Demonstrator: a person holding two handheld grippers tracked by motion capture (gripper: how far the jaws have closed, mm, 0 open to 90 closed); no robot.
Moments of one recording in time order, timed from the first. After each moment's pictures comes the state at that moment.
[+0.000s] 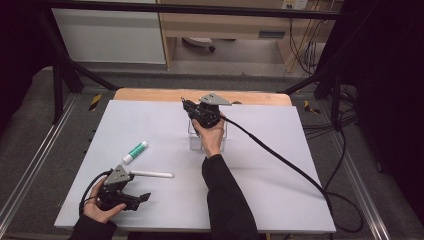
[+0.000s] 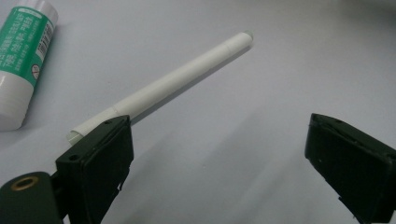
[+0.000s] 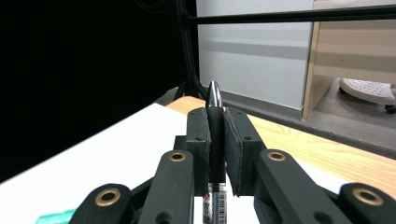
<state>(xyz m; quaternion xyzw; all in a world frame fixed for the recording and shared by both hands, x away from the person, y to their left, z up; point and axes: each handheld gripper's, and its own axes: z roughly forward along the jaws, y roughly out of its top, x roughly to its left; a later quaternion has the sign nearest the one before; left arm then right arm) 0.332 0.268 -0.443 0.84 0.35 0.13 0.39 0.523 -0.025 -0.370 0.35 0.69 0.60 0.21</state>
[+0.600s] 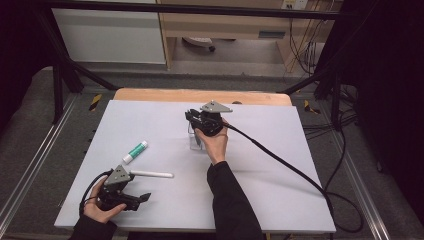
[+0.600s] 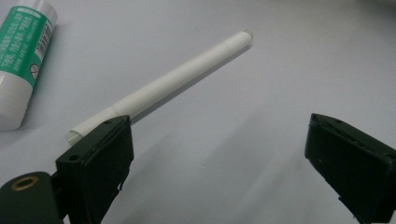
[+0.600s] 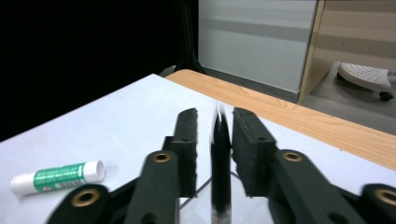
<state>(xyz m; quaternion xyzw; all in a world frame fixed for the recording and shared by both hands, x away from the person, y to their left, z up) 0.332 0.267 -0.443 0.84 0.35 0.13 0.38 0.509 -0.034 -0.385 0.34 0.72 0.56 0.20</state>
